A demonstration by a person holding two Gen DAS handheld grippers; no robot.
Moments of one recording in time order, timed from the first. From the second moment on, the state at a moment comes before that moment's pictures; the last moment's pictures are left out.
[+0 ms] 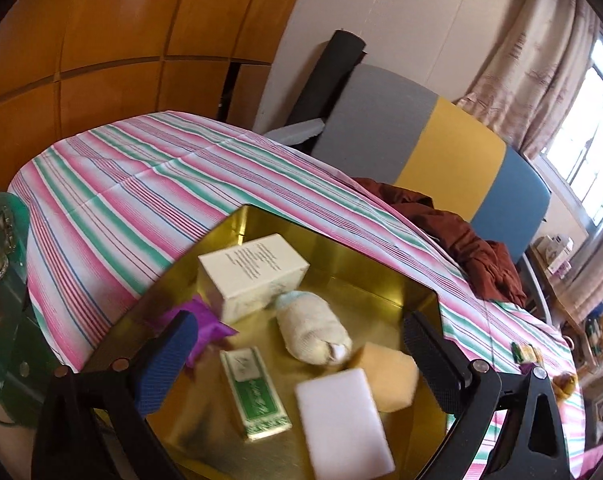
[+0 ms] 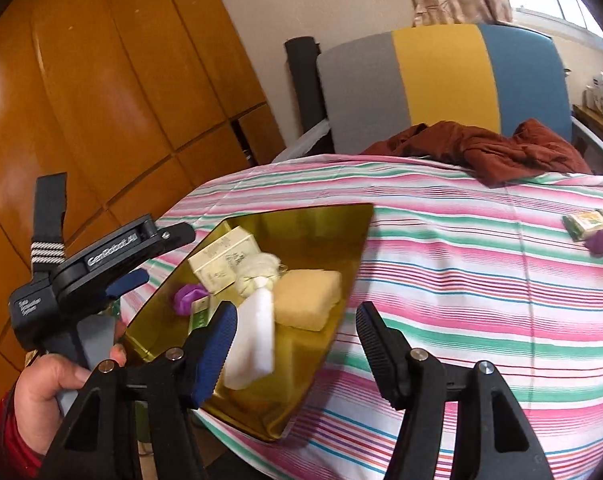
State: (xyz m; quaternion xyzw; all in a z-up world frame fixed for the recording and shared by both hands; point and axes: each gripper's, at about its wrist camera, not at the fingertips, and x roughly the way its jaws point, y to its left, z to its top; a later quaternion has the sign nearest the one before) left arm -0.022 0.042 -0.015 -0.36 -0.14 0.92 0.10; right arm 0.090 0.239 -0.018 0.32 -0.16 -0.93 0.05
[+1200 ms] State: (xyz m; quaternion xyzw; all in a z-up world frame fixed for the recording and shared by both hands) left arm 0.067 0.229 -0.034 -0.41 0.01 0.86 0.32; right arm 0.206 0.532 -0.042 0.29 -0.19 -0.90 -0.28
